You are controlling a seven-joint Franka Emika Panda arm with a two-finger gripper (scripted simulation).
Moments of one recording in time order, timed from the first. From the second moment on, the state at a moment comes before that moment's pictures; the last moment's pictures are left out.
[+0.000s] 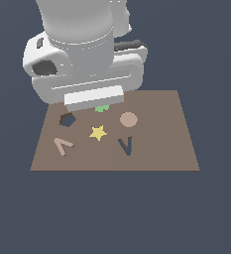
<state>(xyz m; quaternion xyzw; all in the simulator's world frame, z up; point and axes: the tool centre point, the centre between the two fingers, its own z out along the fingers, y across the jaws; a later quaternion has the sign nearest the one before) 0.010 -0.044 0.153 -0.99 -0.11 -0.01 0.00</state>
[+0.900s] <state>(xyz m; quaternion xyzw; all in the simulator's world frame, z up) 0.045 -0.129 0.082 -0.94 -0.34 0.00 0.00</state>
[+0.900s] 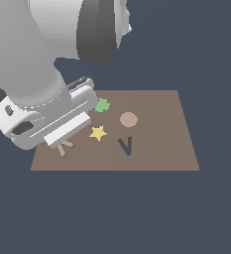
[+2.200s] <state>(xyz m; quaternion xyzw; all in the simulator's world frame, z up) 0.078 -0.158 0.039 -0.90 -0.45 0.00 0.00</state>
